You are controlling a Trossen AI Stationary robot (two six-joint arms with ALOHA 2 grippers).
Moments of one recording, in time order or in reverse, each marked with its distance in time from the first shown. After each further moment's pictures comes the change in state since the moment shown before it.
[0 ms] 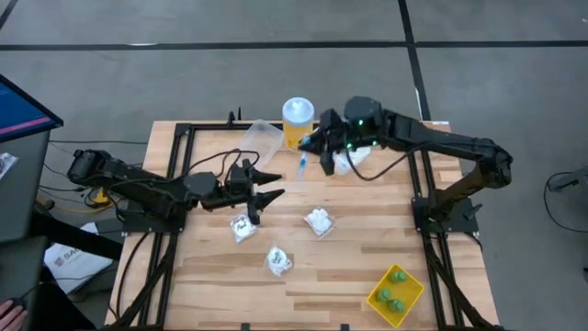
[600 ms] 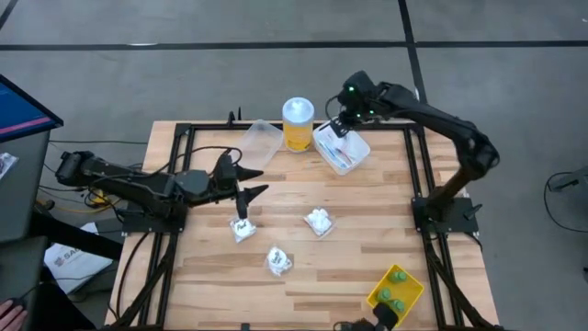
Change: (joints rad) left arm 0.001 -0.213 -0.008 -0.460 -0.111 -0.064; right arm -0.432 0.167 -0.001 -0.435 0.185 -0.033
